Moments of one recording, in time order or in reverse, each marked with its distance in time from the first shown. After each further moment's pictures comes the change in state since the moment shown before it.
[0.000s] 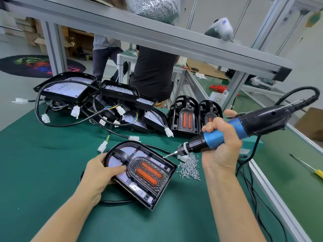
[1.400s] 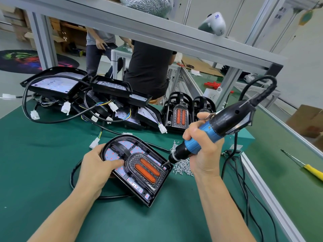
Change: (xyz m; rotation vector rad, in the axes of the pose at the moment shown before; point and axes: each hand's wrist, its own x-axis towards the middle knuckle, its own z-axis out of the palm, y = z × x) left_hand -0.003 0.002 0.014 -0.030 0.028 0.184; right_hand -0.015 0.008 -0.011 -0.243 -0.249 0.009
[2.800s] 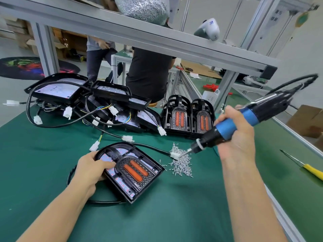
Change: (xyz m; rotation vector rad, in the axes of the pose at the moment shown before) left_hand 0.022 -0.006 -0.011 -0.047 0.074 -0.244; right_hand 0.038 -0.046 -0.030 0.276 0.319 0.162
